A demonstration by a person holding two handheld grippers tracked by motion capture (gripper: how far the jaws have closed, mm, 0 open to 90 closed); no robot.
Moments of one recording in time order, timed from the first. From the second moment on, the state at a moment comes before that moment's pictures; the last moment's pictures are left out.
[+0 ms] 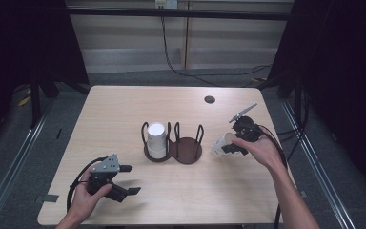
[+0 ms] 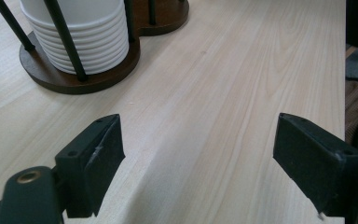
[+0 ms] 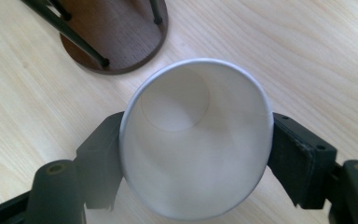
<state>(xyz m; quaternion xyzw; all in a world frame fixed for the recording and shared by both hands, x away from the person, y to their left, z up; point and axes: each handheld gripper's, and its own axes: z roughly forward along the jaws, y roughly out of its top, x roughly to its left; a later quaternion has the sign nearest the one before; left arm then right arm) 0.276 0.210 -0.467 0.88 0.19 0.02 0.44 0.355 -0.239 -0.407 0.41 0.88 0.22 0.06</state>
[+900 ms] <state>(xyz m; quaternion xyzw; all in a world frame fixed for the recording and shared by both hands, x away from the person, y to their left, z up) 0.276 0.211 -0.468 0.88 0.20 0.03 0.44 0.376 -0.226 -0.415 0.41 0.90 0.13 0.08</state>
